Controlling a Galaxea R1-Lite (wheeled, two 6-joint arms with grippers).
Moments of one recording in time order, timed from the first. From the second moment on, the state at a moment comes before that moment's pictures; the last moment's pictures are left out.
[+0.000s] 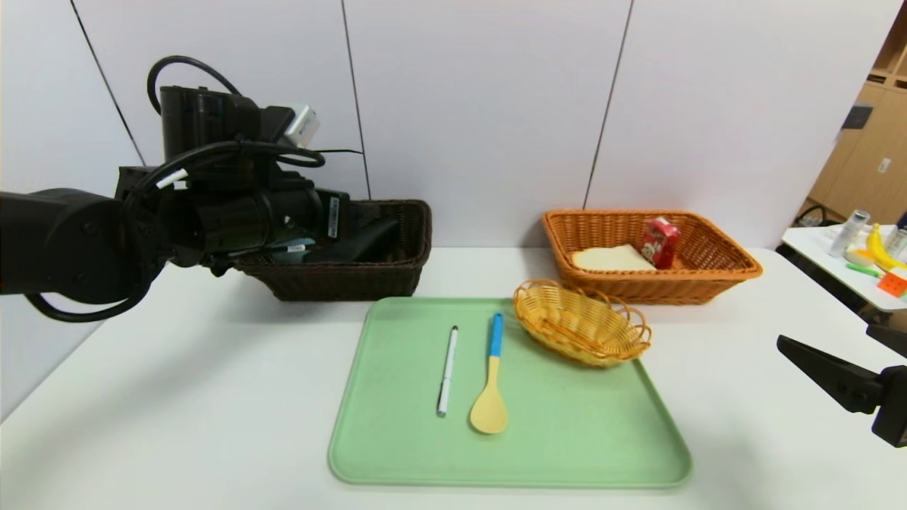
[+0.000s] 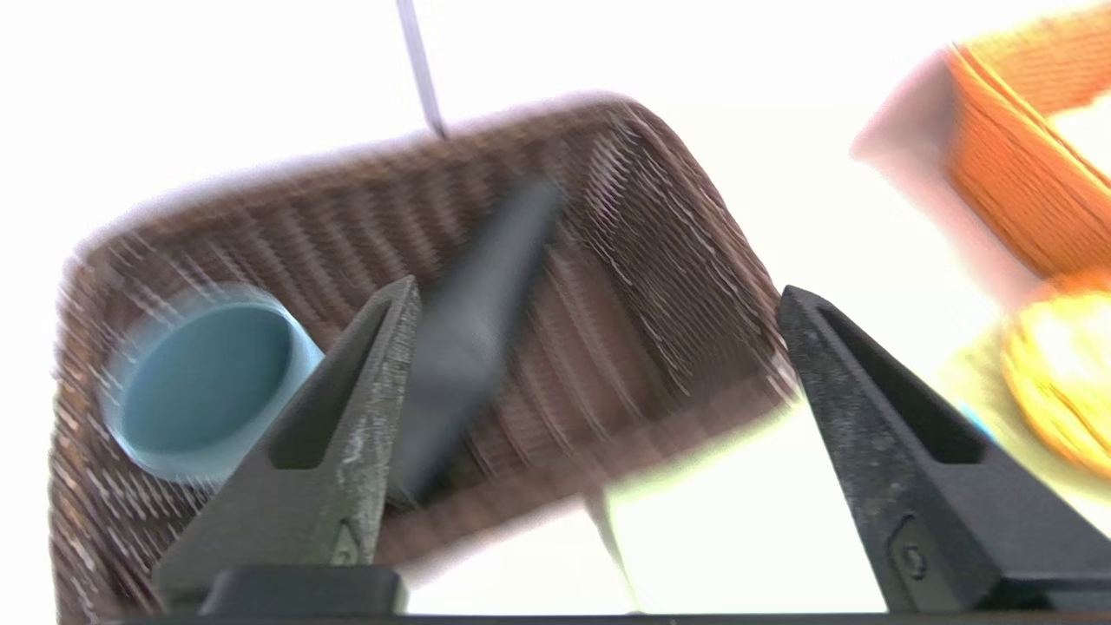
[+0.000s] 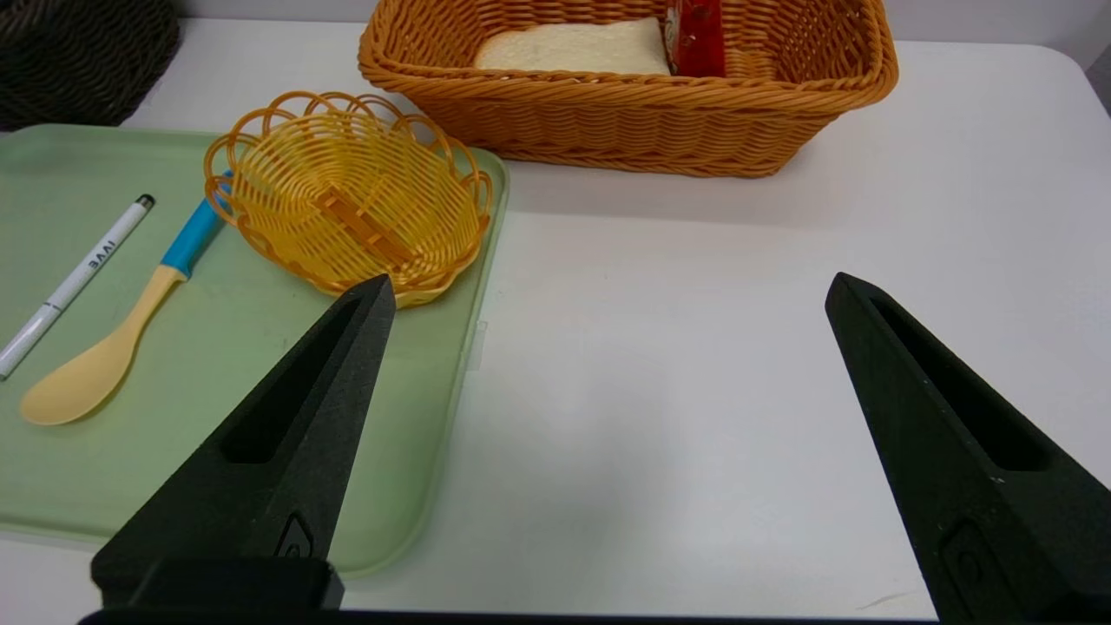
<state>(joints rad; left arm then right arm) -0.39 1.70 -1.17 -0.28 0.03 0.01 0.16 0.95 -0.38 -0.34 -0.05 0.03</state>
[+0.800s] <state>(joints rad) -0.81 1.67 -0.97 -0.06 0.55 -0.36 0.16 0.95 -0.41 -0.35 -0.05 0.03</state>
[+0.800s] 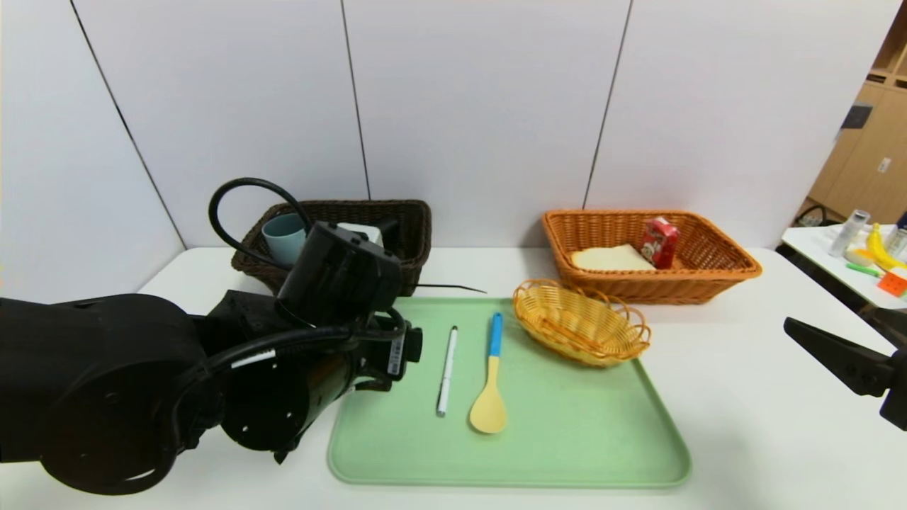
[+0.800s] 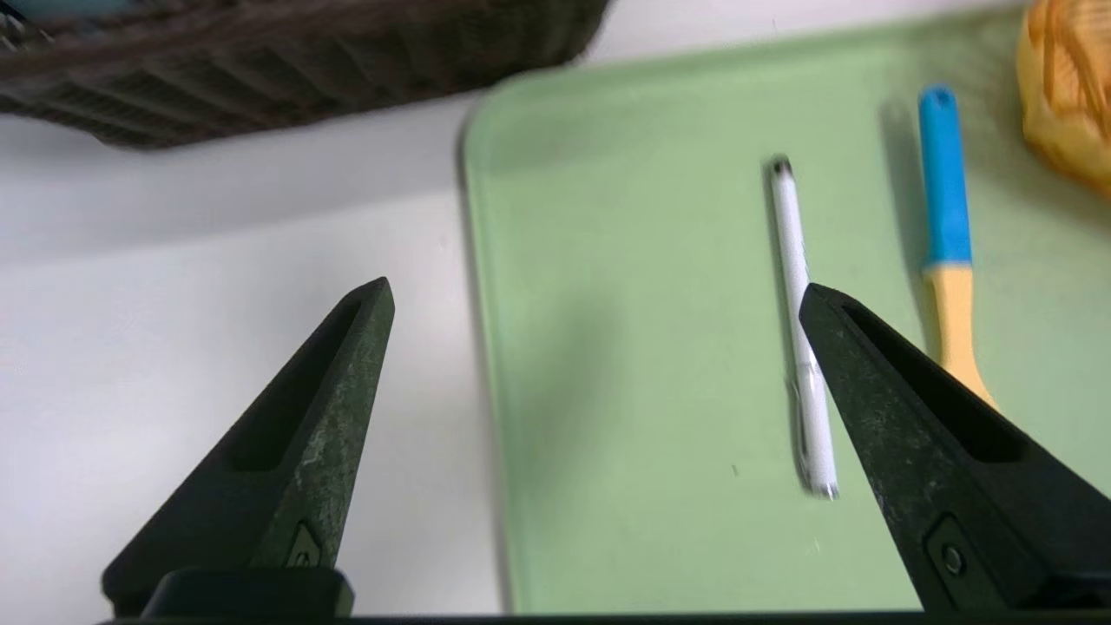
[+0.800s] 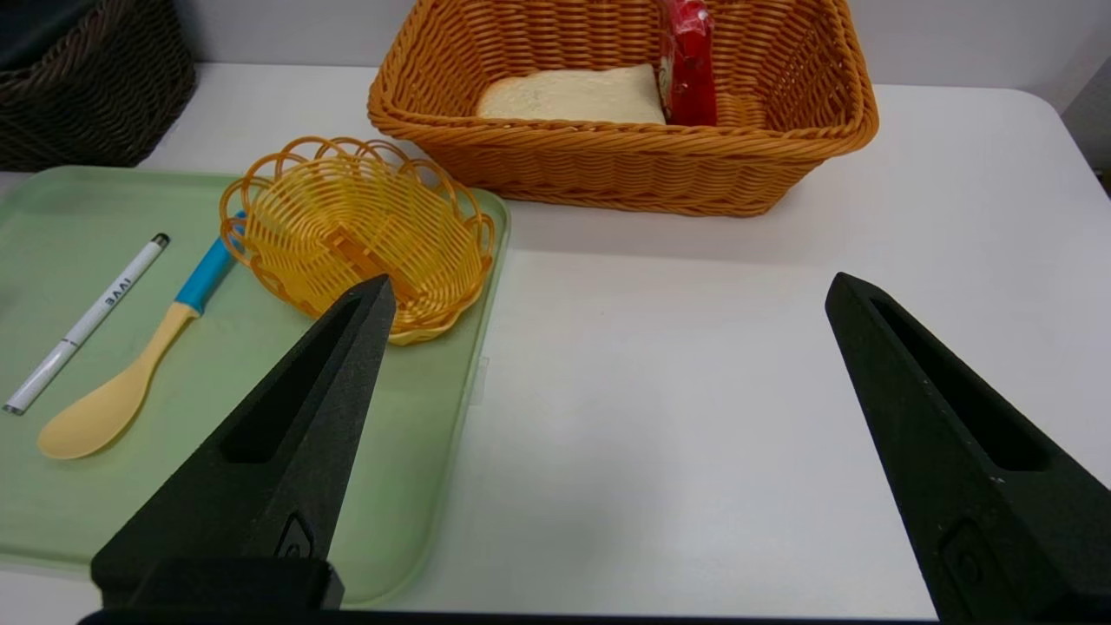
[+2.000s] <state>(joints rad) -0.86 1.91 -1.53 0.62 0.32 -0.49 0.15 0.92 -0.38 -0.34 -0.05 0.03</state>
